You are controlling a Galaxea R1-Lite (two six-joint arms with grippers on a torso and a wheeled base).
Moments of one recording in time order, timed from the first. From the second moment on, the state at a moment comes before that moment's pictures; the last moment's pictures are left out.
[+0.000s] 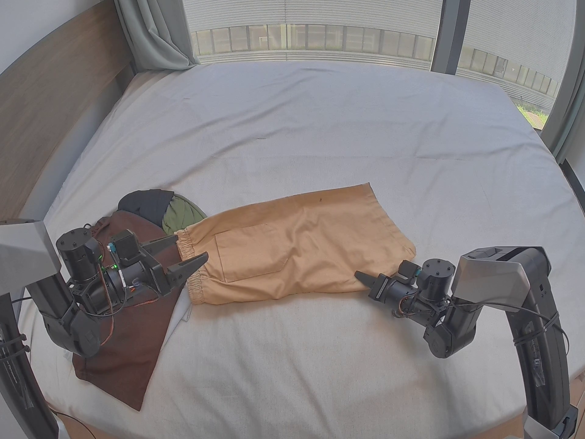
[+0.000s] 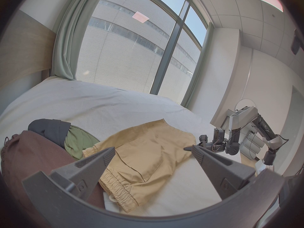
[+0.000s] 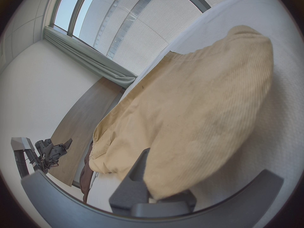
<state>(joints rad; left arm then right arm) -0.06 2.11 -0.48 -1.55 -0.66 -0.09 0.32 2.64 -0.94 -1.54 0.35 0.67</state>
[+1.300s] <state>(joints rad) -0.05 2.11 -0.50 -1.55 -0.67 -0.12 0.34 2.37 -0.32 -1.54 0.26 0.51</state>
